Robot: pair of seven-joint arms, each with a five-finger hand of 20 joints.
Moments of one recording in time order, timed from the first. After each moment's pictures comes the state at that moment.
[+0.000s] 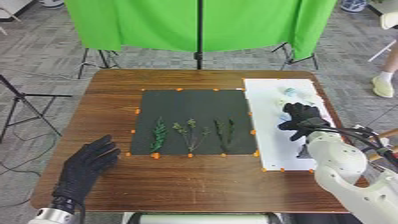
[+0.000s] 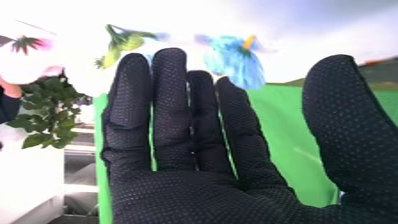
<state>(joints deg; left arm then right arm) 134.8 -64.3 -102.5 -117.2 39.8 -6.2 6.9 -84.9 -35.3 59.0 -103.1 -128.6 -2.4 30.1</state>
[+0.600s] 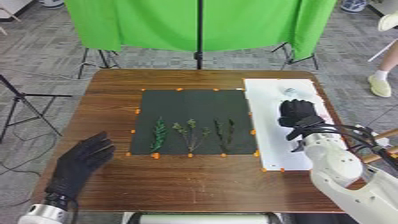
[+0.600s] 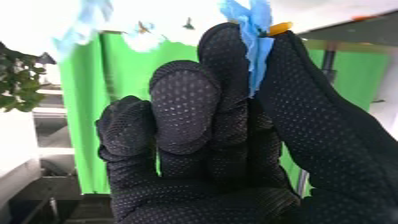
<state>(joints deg) 134.7 -61.7 -104.9 -117.2 39.6 -6.2 6.6 -81.8 -34.7 52.8 -99.2 -134.3 13.4 24.3</state>
